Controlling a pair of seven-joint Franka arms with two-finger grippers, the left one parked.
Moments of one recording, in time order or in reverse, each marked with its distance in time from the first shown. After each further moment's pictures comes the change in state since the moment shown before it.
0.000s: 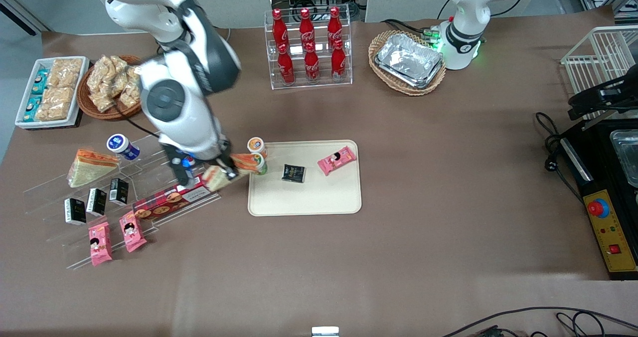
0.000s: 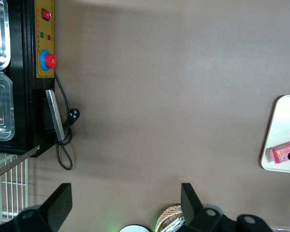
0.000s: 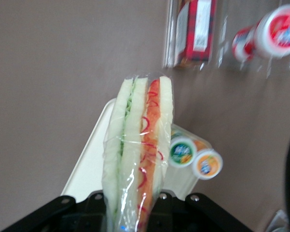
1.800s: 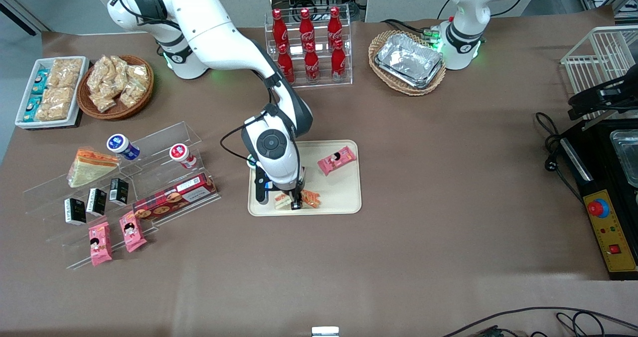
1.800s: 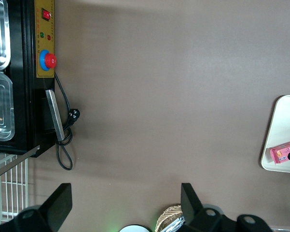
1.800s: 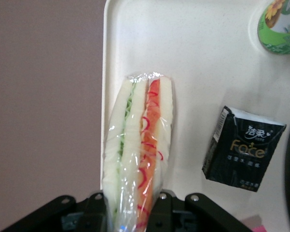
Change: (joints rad) arm 0.127 0.457 0.013 0.134 0.147 0.455 0.479
